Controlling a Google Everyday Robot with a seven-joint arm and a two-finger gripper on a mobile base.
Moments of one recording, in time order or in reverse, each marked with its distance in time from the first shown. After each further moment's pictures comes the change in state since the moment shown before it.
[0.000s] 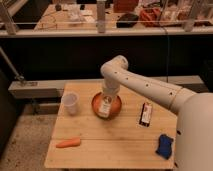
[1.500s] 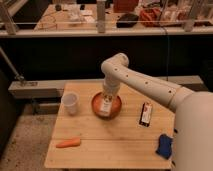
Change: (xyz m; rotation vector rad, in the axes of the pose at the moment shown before) arm 0.006 0.001 -0.004 -0.005 -0.025 -0.041
